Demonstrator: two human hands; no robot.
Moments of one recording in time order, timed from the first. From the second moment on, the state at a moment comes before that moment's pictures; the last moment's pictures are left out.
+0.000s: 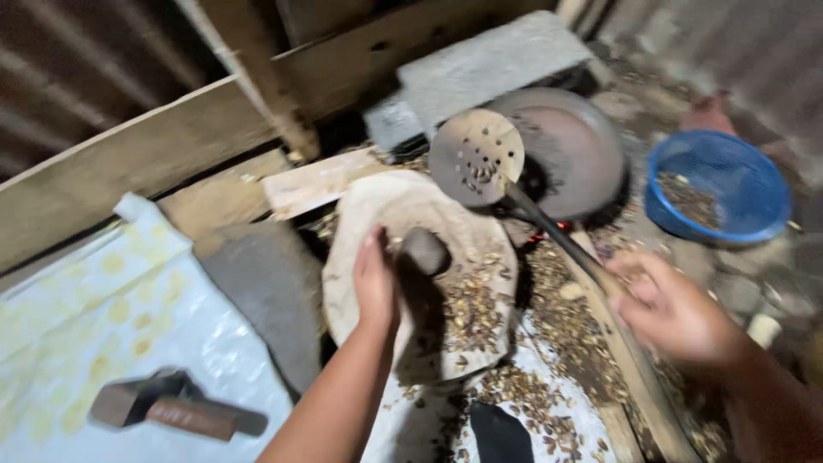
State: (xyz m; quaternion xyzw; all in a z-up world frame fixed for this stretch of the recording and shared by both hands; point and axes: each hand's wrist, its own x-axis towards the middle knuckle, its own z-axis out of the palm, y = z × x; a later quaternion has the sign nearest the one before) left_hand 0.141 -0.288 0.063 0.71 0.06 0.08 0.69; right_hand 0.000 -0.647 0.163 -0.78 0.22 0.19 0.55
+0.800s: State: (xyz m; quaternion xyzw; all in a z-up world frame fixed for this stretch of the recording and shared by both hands) left_hand 0.095 -0.183 0.087 0.34 0.34 -0.28 0.83; right_hand 0.151 -0.433 0.091 -0.96 -0.06 0.15 0.24
